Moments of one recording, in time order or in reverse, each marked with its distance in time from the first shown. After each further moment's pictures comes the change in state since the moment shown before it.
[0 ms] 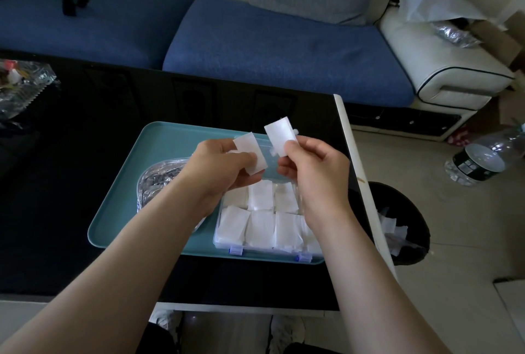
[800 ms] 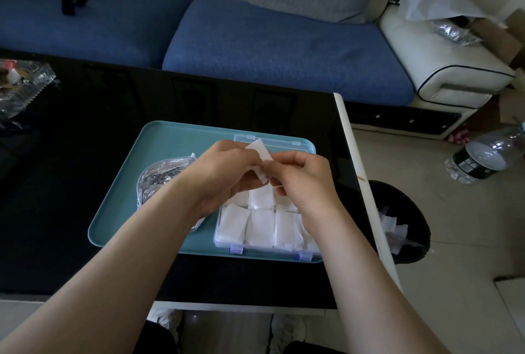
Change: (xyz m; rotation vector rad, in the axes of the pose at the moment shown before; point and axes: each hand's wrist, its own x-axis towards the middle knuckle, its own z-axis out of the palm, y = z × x) left_hand -0.003 0.003 0.001 0.042 -0.252 -0.015; right_hand 0.003 0.011 0.001 -0.257 -0.184 0.092
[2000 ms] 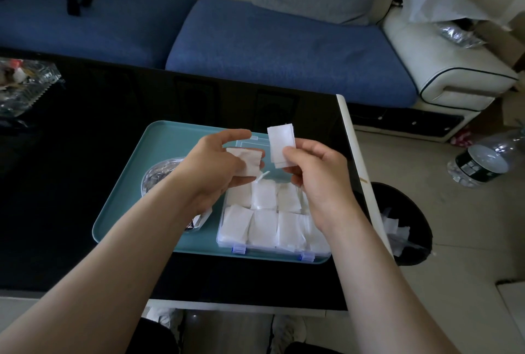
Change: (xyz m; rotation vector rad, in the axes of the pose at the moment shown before) left_hand -0.002 -0.001 -0.013 -0.017 0.193 0.033; right_hand 0.001 -0.006 -0.011 0.156 0.045 -0.045
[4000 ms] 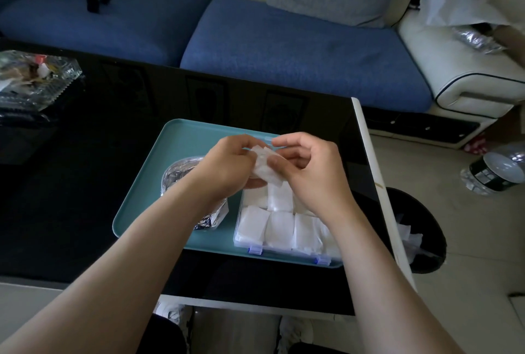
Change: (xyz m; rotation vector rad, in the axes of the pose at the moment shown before) left_hand -0.004 -0.002 -0.014 0.159 -0.036 0.120; right_hand 0.005 0.002 0.023 -0.389 -0.213 -0.383
